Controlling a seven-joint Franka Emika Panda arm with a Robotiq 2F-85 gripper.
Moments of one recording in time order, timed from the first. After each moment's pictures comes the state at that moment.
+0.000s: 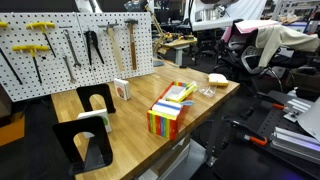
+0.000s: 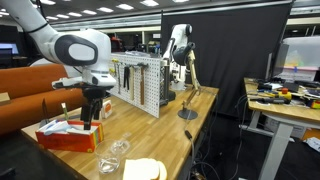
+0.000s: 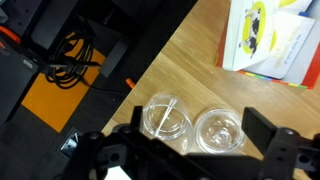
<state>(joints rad) -0.04 0.06 0.00 -2.50 0.06 2.38 0.82</state>
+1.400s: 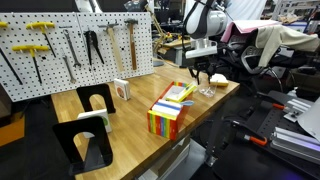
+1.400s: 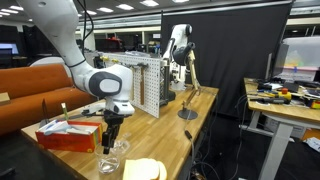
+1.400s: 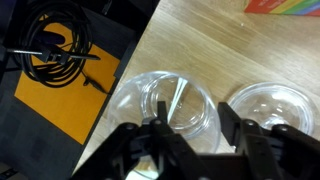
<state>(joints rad) 0.00 0.46 -0.12 -2.28 0.07 2.44 0.87</state>
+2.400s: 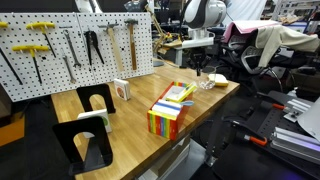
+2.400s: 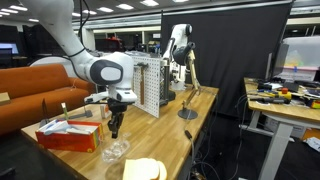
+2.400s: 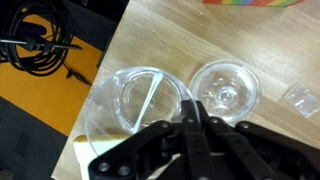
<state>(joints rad) 0.01 0.38 -0.12 -2.26 0.08 2.44 0.88</state>
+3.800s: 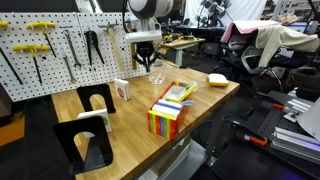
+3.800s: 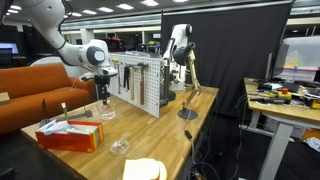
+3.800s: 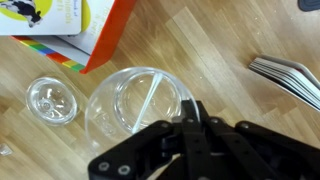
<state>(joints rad) 0.27 0.58 0.02 -1.78 -0.06 2.31 0.97</state>
